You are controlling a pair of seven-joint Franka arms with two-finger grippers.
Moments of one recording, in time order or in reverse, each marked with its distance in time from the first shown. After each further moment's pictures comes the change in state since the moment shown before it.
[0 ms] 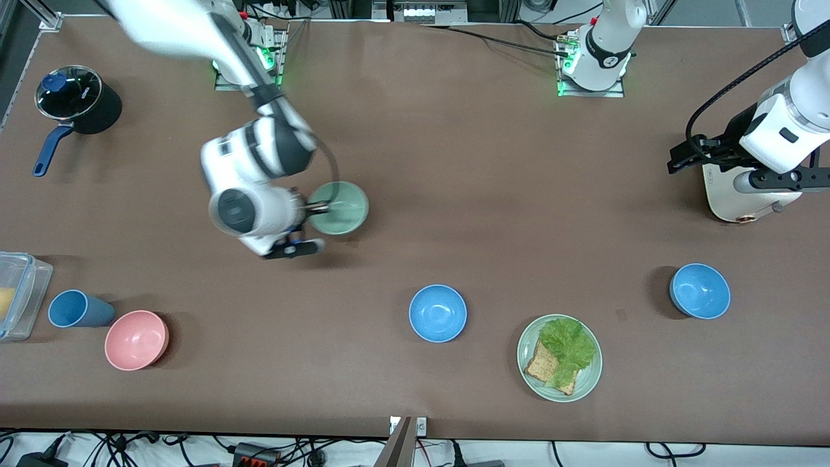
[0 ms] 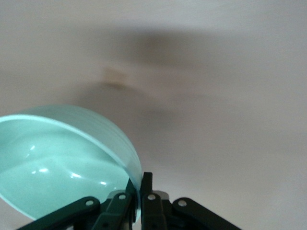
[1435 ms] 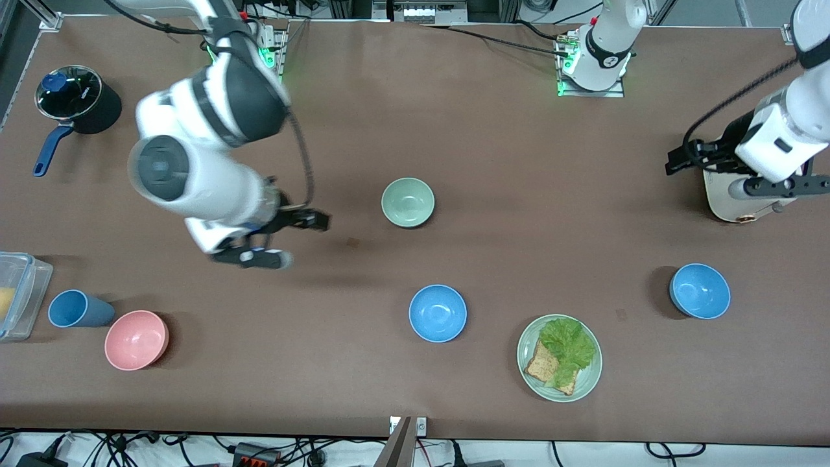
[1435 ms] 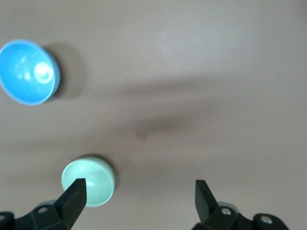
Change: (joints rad) left arm 0.026 0.067 0.002 0.014 0.000 -0.028 0.000; right arm 0.050 -0.015 -0.247 0.463 0.037 -0.256 0.124
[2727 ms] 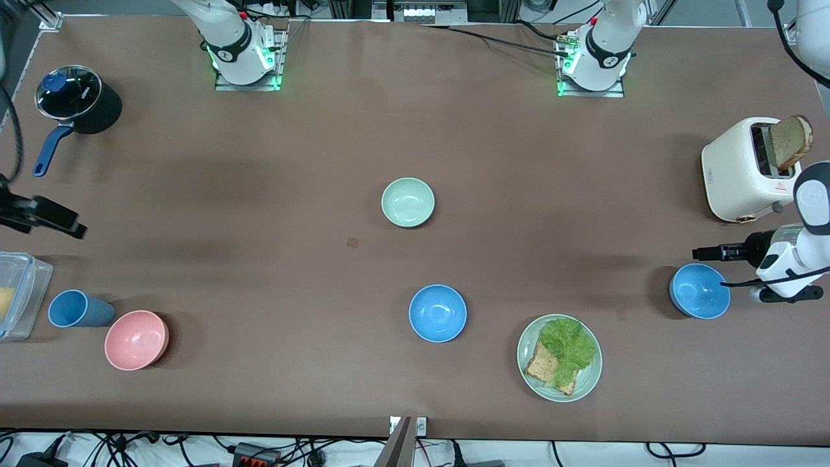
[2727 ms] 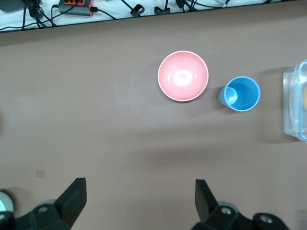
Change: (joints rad) left arm 0.219 0.504 0.007 0.175 0.076 0.256 0.239; right arm -0.495 -0.273 0.081 -0.146 -0.142 0.048 -0.447
